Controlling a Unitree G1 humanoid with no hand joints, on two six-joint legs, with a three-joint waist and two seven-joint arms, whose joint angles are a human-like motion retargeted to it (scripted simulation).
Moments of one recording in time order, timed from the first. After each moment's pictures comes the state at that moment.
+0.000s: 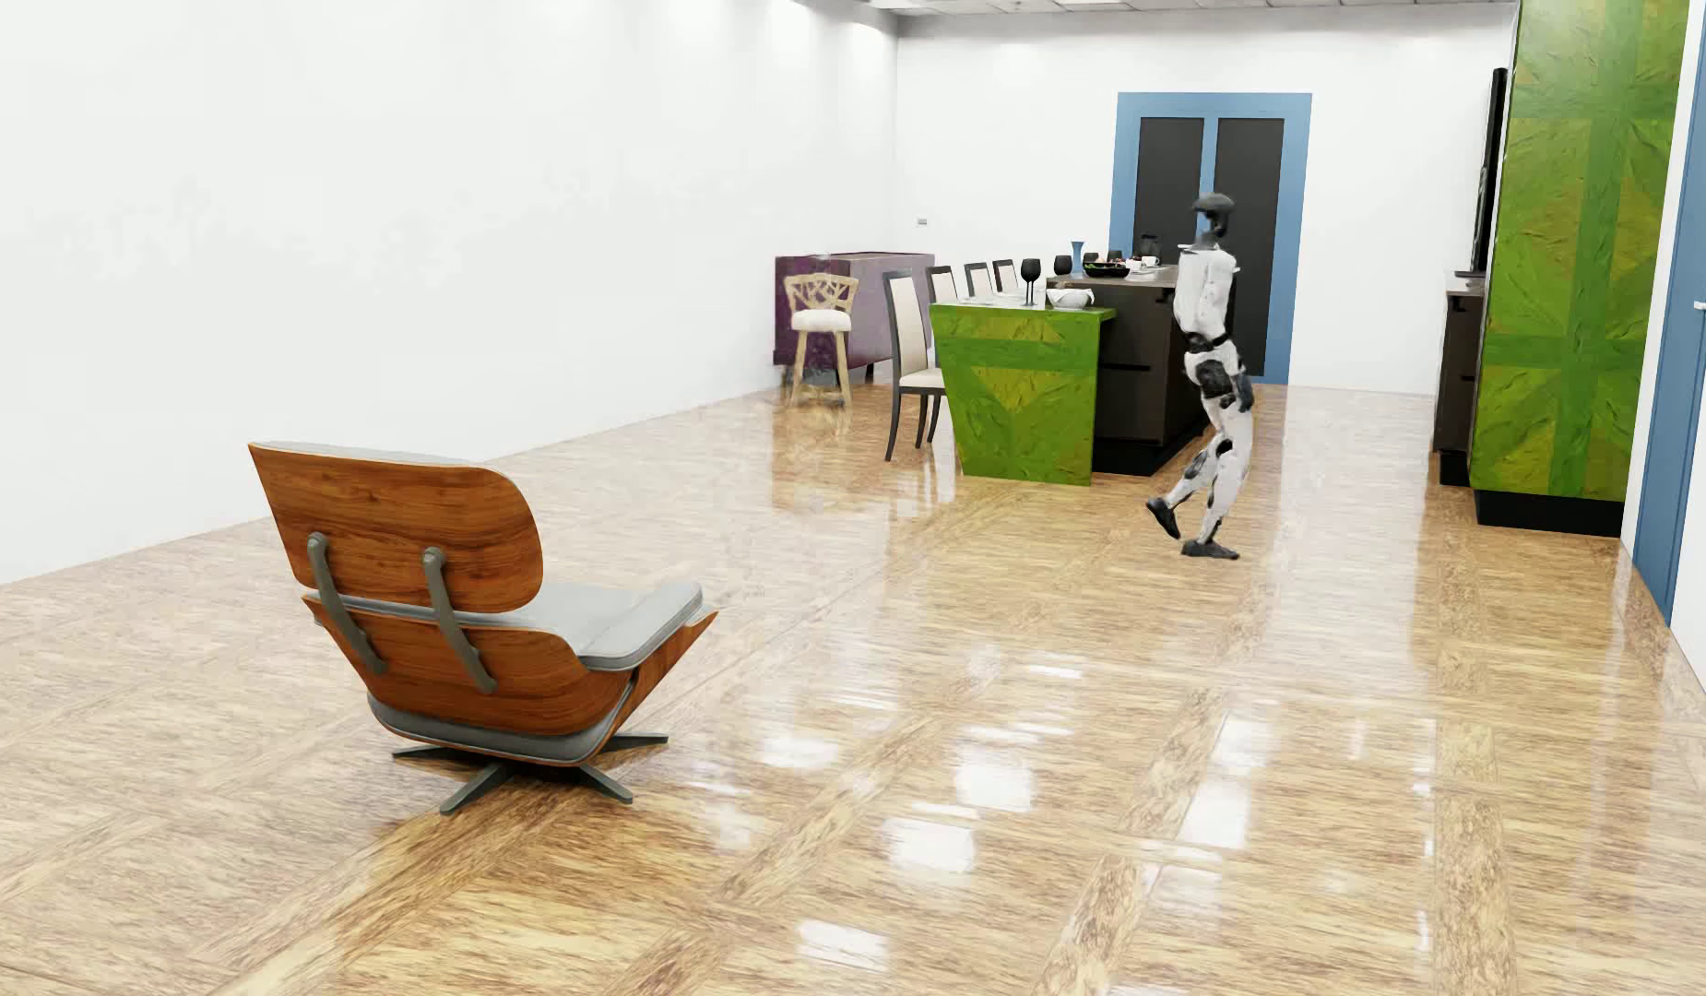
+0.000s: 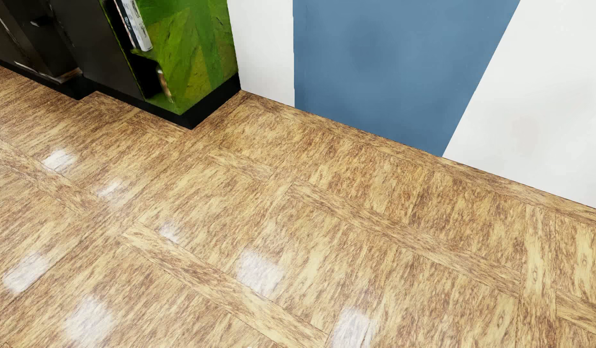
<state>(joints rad) -0.29 -0.09 0.03 0.20 -0.02 0.04 0.15 -0.29 0.17 1.27 0.53 0.14 0.25 -0.01 -0.27 0.01 0.01 -0.03 -0.09 0.05 -0.06 0.72 0.70 1.11 -0.91 0.36 0.22 0.04 0.01</state>
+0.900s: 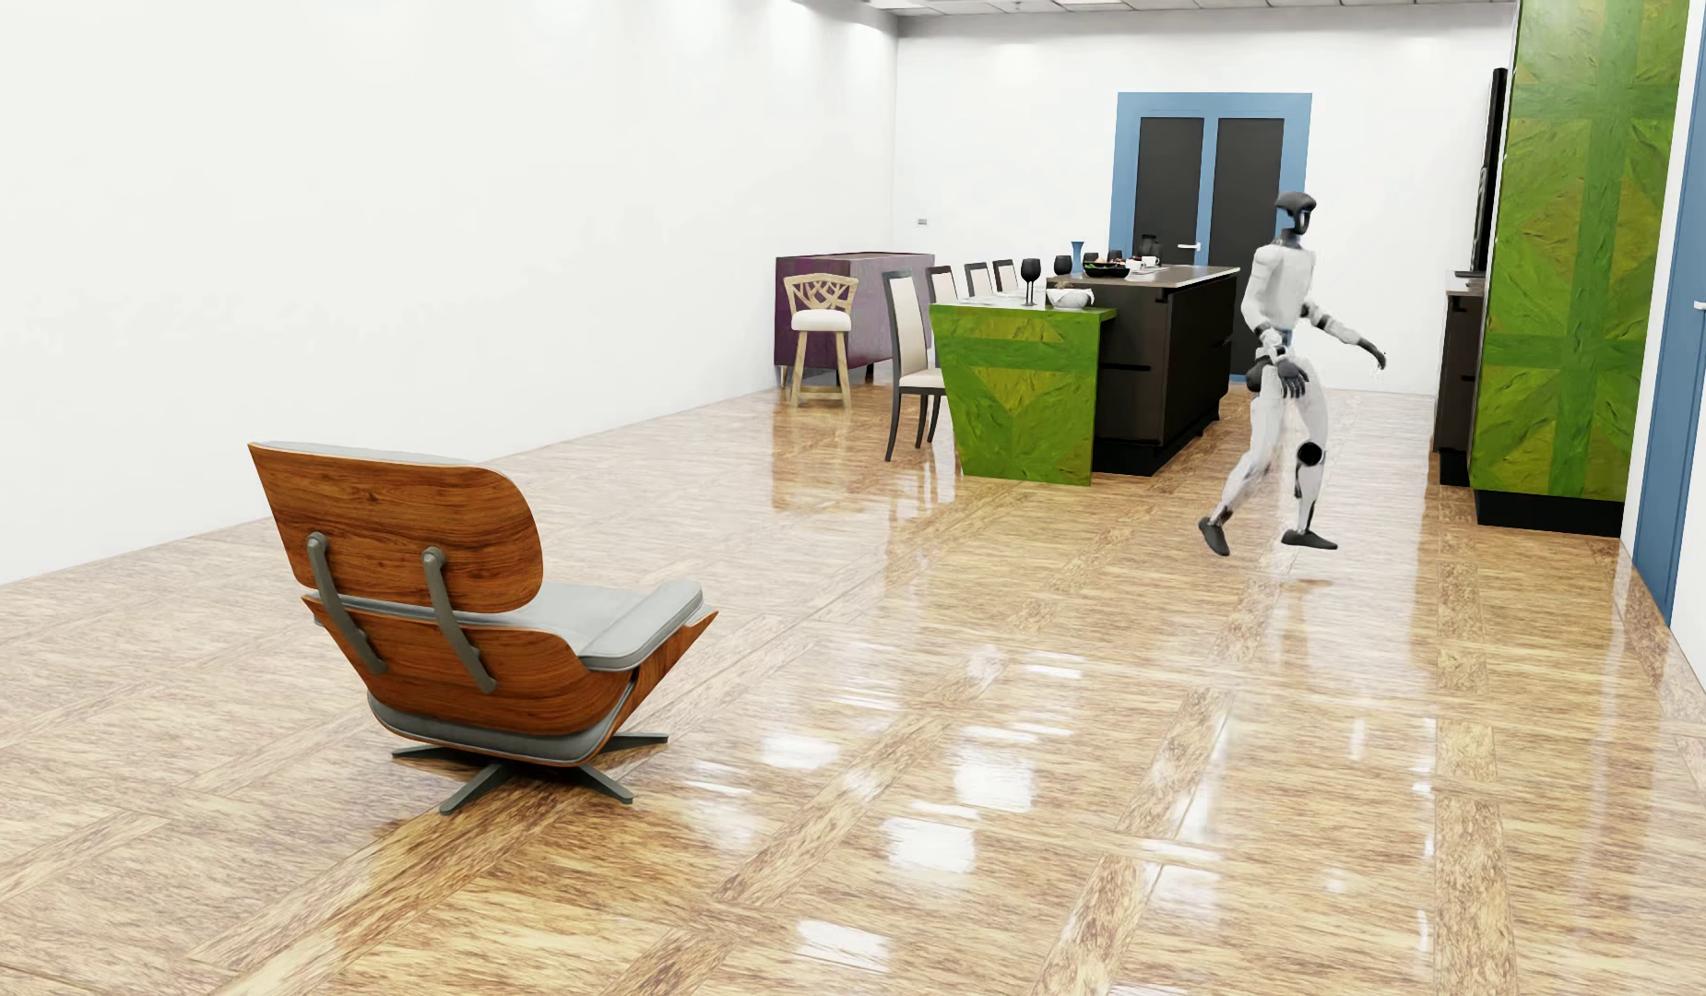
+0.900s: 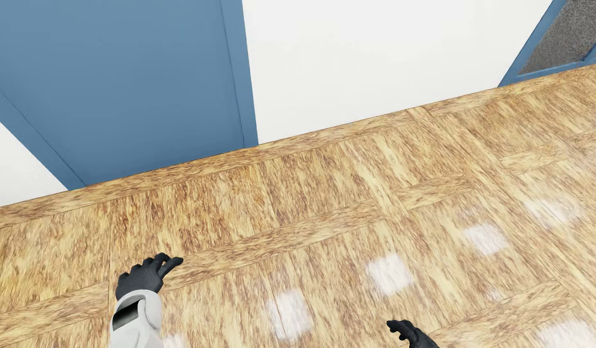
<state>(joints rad) -0.14 -0.02 0.03 0.22 -0.37 -0.07 0.57 -0.46 0.13 0.30 0.78 -0.01 0.18 0.04 -0.19 0.24 -0.05 -0.01 -0.01 0.09 -0.01 0.43 0.55 1.06 -0.86 0.23 0.15 0.01 -0.03</state>
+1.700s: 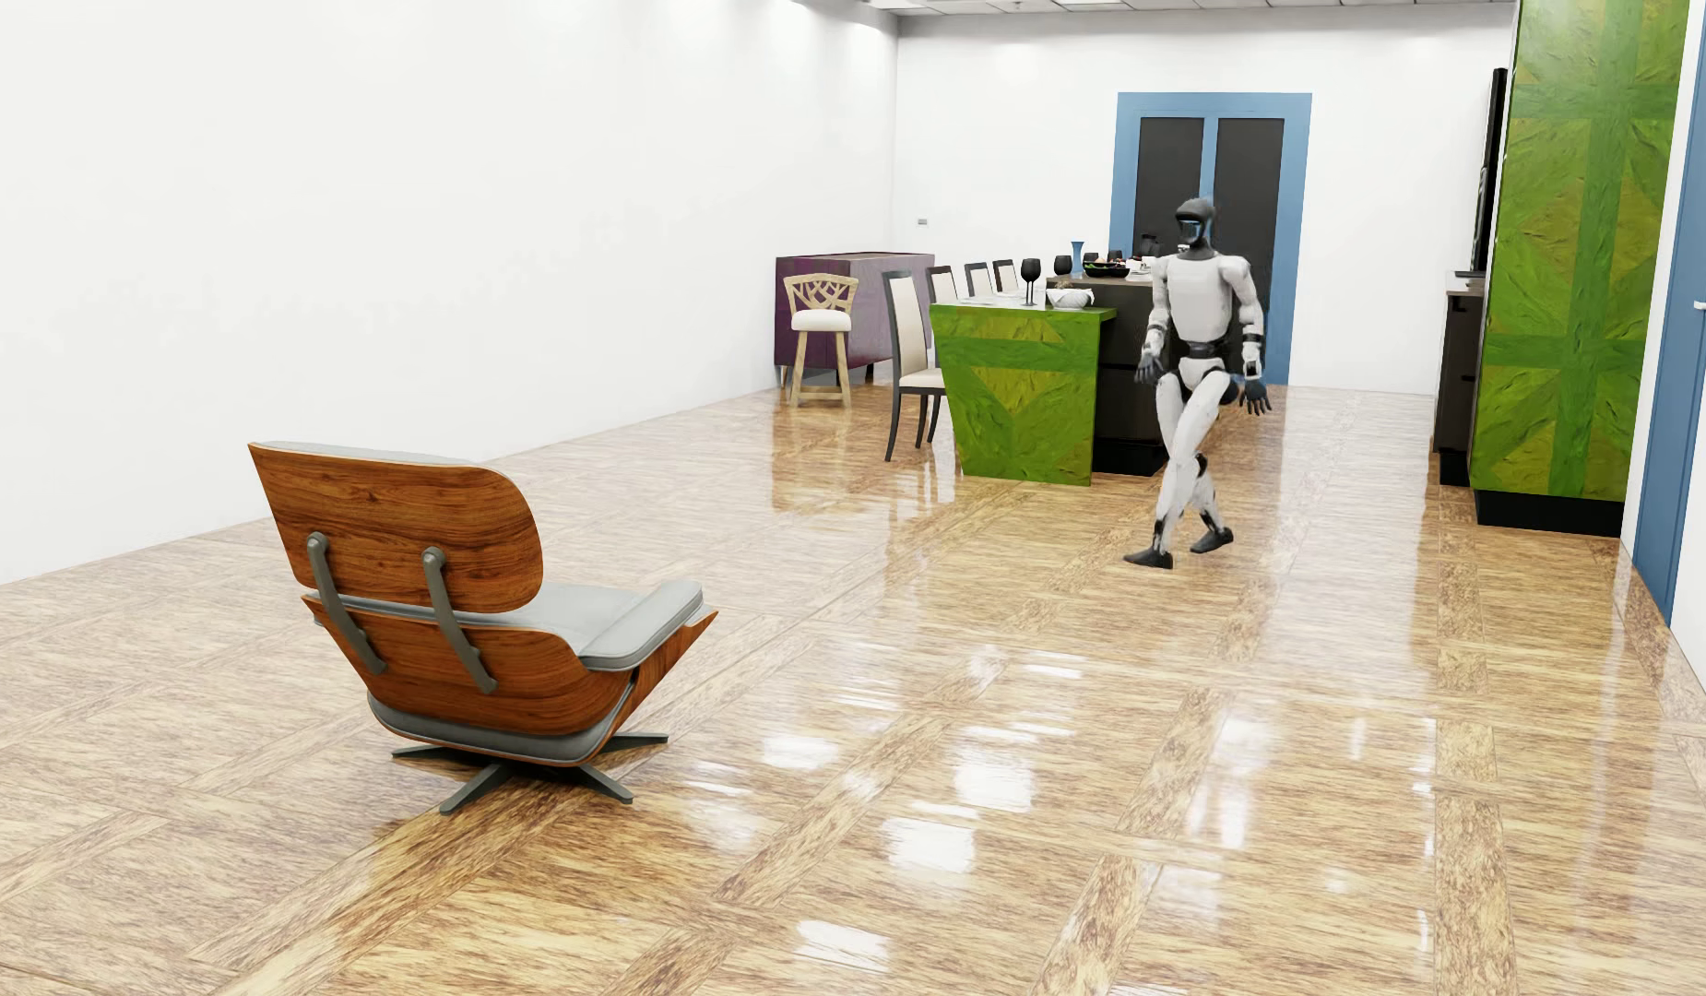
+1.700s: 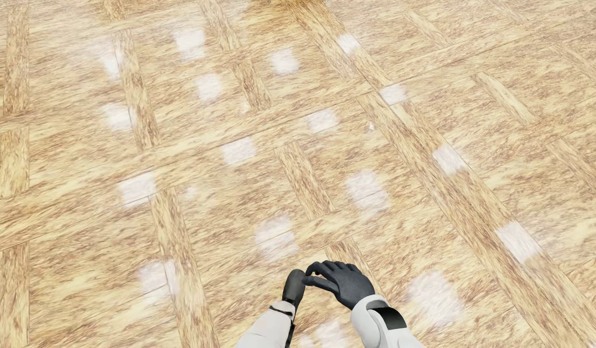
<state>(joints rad) -0.55 0.23 0.16 -0.10 0.04 -0.03 -0.09 0.00 0.18 0.22 0.28 0.48 0.00 0.08 -0.38 0.06 -0.14 -0.04 -0.09 0.03 0.49 0.67 0.28 1.30 -0.97 0.15 0.06 -0.29 0.01</state>
